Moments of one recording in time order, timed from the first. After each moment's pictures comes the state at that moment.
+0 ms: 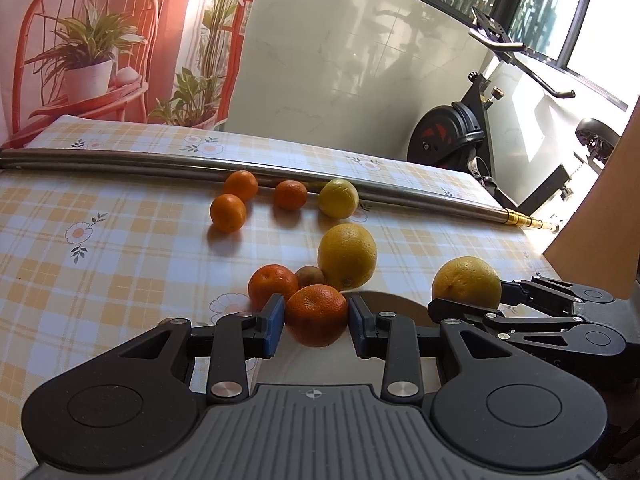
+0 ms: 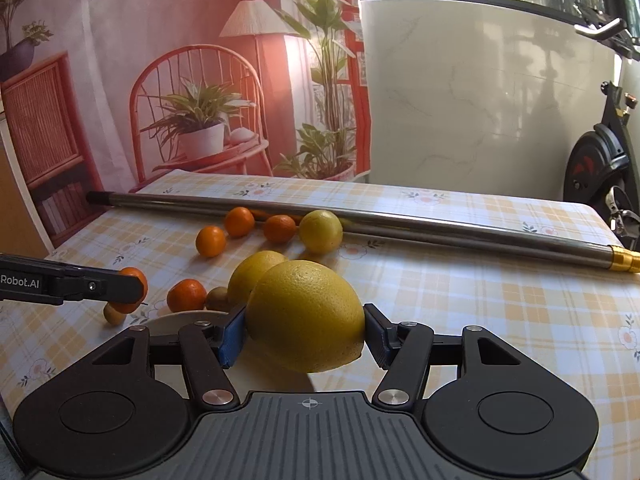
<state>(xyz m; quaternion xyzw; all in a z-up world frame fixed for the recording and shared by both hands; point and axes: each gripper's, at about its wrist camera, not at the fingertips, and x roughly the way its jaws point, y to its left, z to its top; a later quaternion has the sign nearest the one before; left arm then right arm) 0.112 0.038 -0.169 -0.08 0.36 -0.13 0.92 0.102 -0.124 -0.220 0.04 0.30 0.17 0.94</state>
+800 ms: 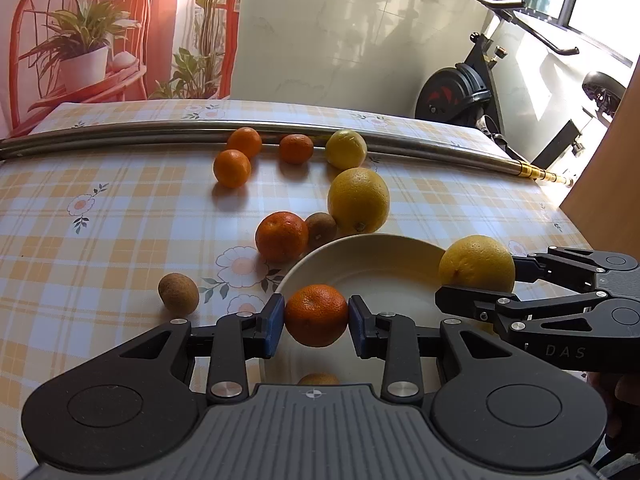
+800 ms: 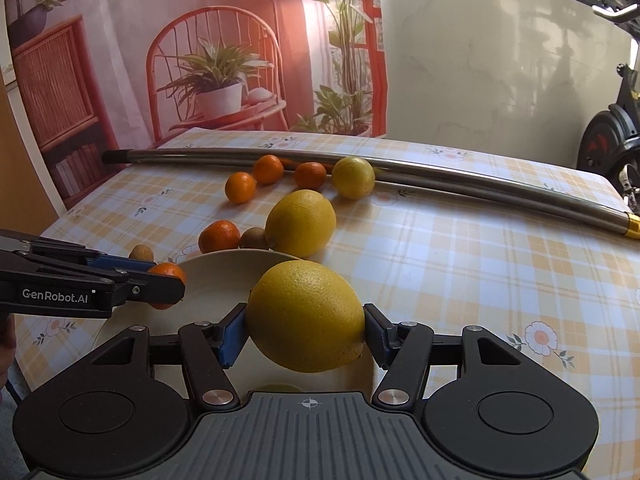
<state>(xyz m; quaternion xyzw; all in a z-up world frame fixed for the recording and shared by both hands) 0.104 0.034 -0.188 -0.04 0.40 -0.13 0.91 0.083 -0.100 -0.231 0.02 0.35 0.18 0.92</state>
